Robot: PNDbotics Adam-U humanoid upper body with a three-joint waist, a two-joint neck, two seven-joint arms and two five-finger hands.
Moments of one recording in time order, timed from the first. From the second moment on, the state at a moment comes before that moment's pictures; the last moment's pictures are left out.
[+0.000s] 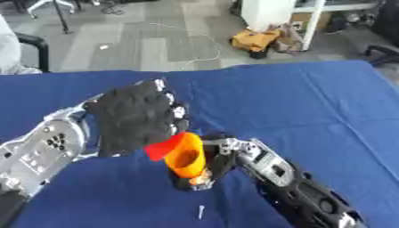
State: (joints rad) left arm -0.90 0.39 -0.69 -1.75 -1.53 -0.49 -0.23; right arm -0.59 -0.26 0.43 -1.30 -0.35 0.04 0.84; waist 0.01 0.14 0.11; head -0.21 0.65
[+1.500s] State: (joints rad) left arm -0.83 0.49 -0.48 -1.98 -1.14 -0.22 -0.29; right arm -0.60 -0.33 0.15 -0.98 0.22 -0.51 0.17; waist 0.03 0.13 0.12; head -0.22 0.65
